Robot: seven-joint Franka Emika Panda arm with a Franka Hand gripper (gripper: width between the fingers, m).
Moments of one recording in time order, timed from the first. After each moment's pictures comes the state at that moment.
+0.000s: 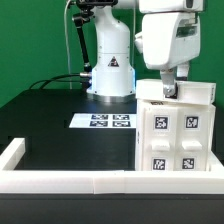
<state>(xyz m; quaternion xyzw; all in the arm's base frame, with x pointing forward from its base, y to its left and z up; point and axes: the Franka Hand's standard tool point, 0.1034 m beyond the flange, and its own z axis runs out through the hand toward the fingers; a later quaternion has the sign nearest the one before) 0.605 0.081 0.154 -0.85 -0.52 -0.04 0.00</state>
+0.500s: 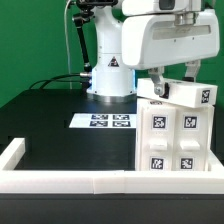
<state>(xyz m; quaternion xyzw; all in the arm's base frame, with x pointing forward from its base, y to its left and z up) 0.605 0.080 0.154 -0.96 -0.29 -0.04 0.03</state>
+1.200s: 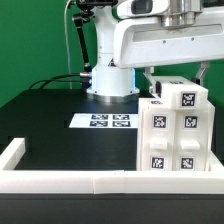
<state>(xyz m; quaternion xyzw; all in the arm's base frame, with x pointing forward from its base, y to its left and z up) 0.604 0.082 0.153 -1.00 -0.03 -0.03 0.04</state>
